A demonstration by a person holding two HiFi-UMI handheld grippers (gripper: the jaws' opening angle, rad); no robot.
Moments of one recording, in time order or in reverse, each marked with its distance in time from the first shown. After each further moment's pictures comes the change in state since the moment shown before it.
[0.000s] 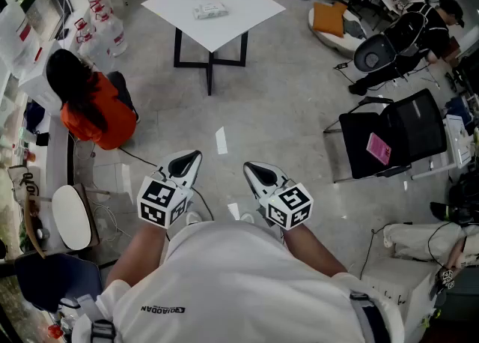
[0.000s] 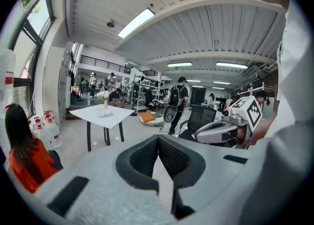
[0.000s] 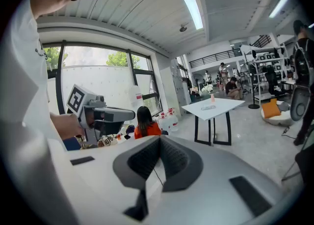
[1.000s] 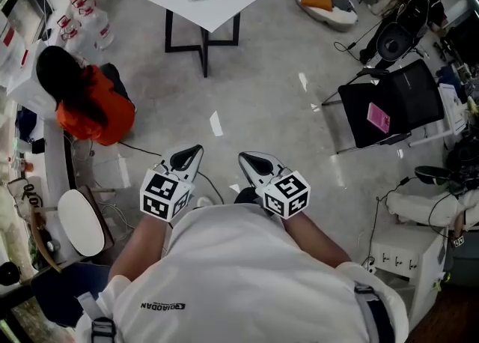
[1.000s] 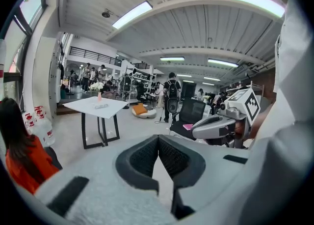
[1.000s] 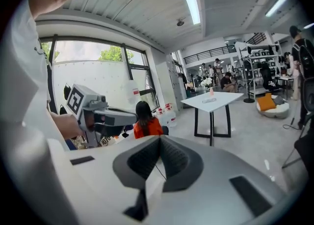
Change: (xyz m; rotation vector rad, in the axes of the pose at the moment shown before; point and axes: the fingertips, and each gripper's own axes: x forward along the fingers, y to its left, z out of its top) left arm -0.047 0.047 -0.048 0.022 0.079 -0.123; right arm 0.058 0.073 -0.024 0.041 0.048 -0.063
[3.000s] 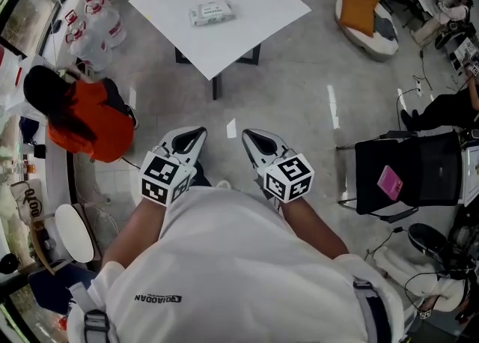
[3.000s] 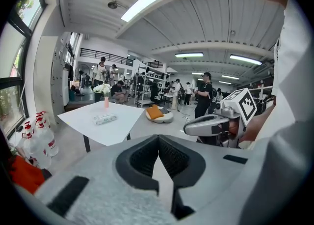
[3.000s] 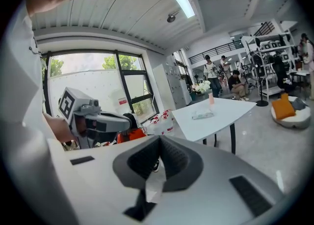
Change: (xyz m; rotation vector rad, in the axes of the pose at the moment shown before) left arm 0.294 0.203 0.156 -0.042 0.021 0.149; right arm 0.197 -0.331 0.170 0.009 -0.023 0.126
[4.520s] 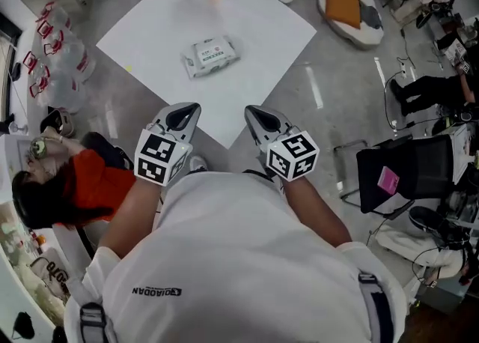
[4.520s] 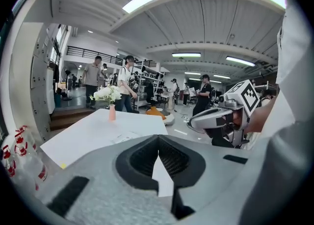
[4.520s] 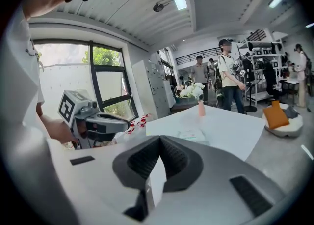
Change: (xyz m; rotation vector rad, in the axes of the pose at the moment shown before) left arm 0.174 0.332 0.114 0.070 0.000 -0.140; right arm 0.287 -0.166 0.158 0.022 0.006 -0.207
